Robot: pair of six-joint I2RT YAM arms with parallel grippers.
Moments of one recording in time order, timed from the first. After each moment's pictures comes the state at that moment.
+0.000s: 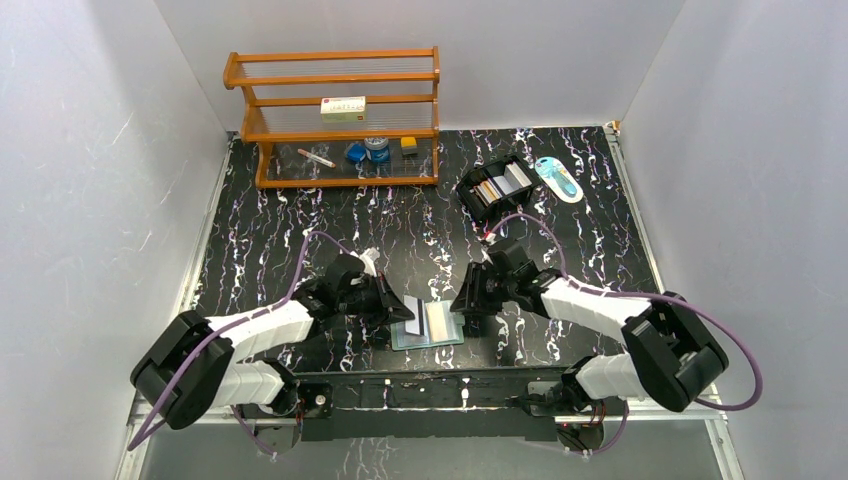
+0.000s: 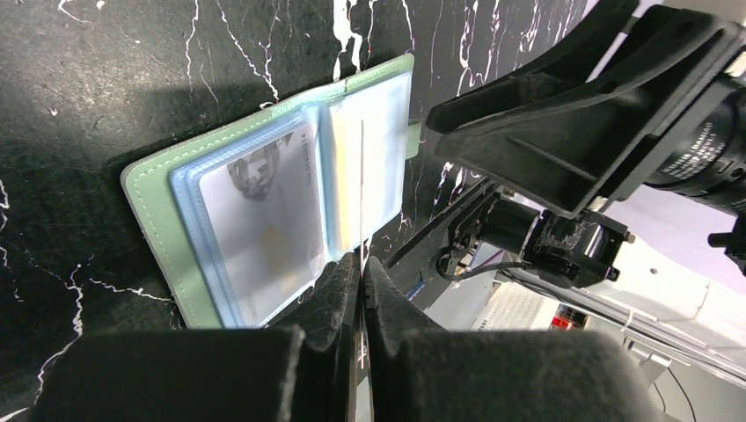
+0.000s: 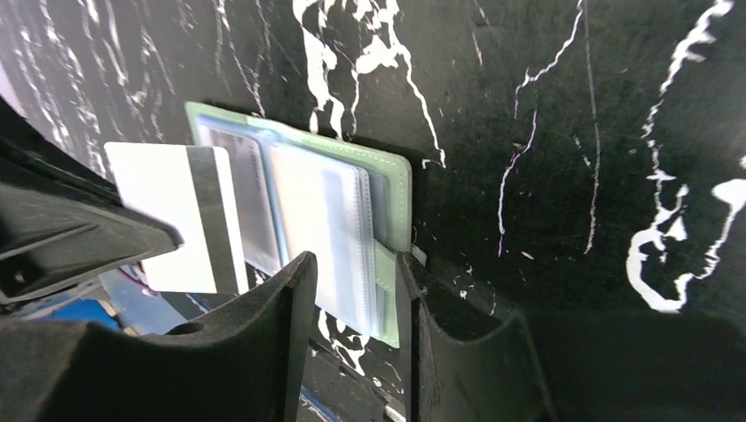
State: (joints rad) left arm -0.68 1.23 0.41 0.11 0.41 -1.07; right arm 0.66 1.29 0.54 -0.12 -0.33 0.78
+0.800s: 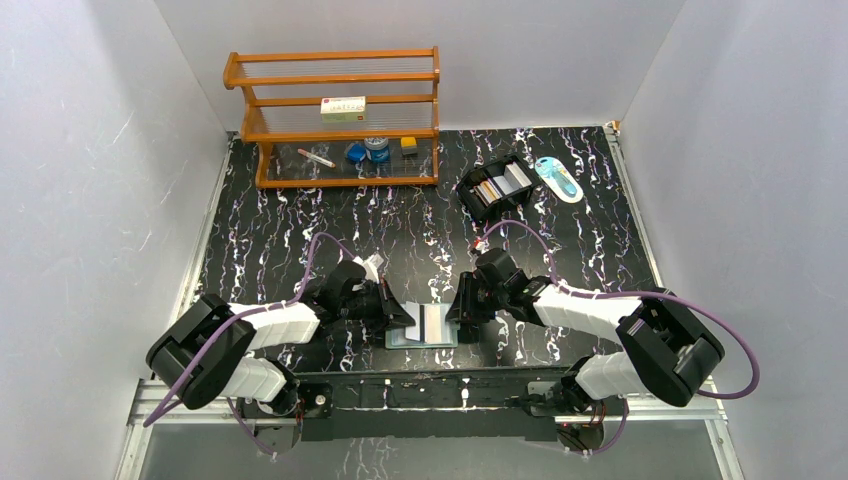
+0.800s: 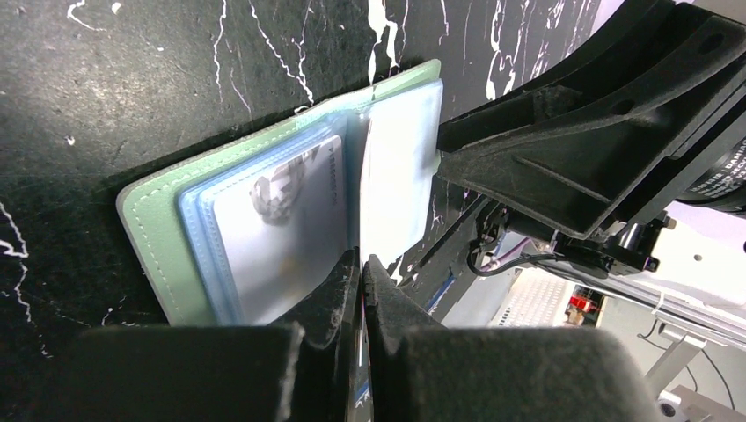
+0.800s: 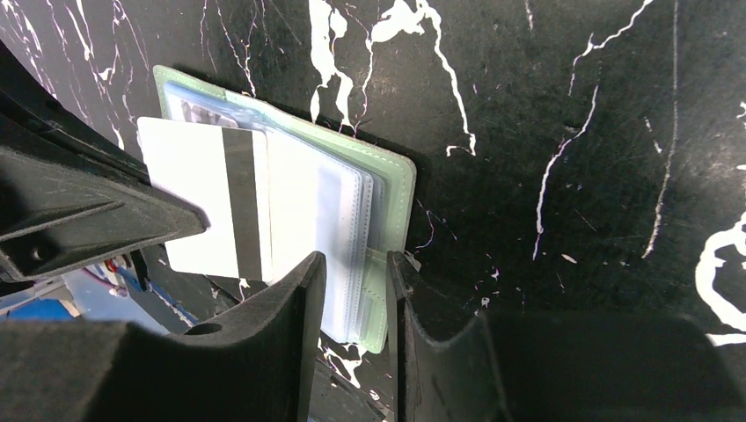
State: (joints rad) left arm -0.68 1.35 0.33 0.33 0.45 -1.03; right arm 0.78 1.34 0.52 -0.06 -0.24 0.81
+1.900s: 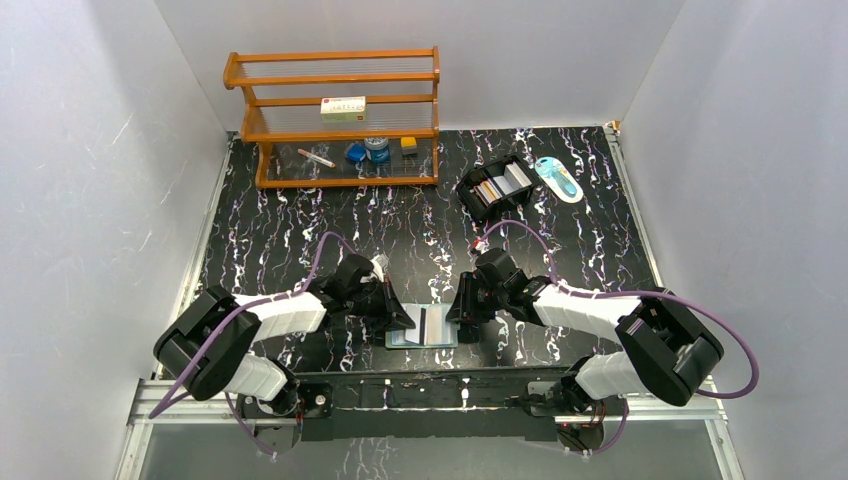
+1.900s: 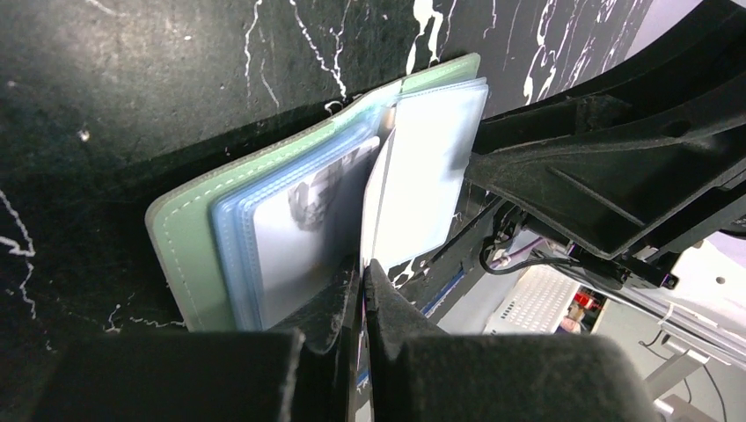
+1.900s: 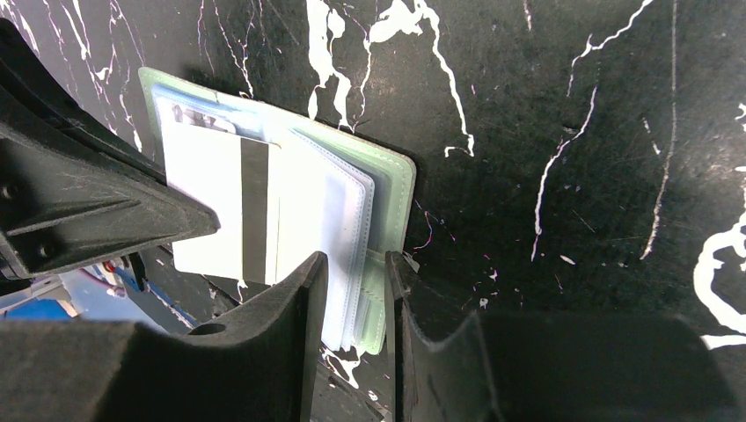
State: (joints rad) left arm -0.68 1.40 0.43 0.15 0.48 -1.00; right arm 0.78 1.34 0.52 -0.06 -0.24 0.81
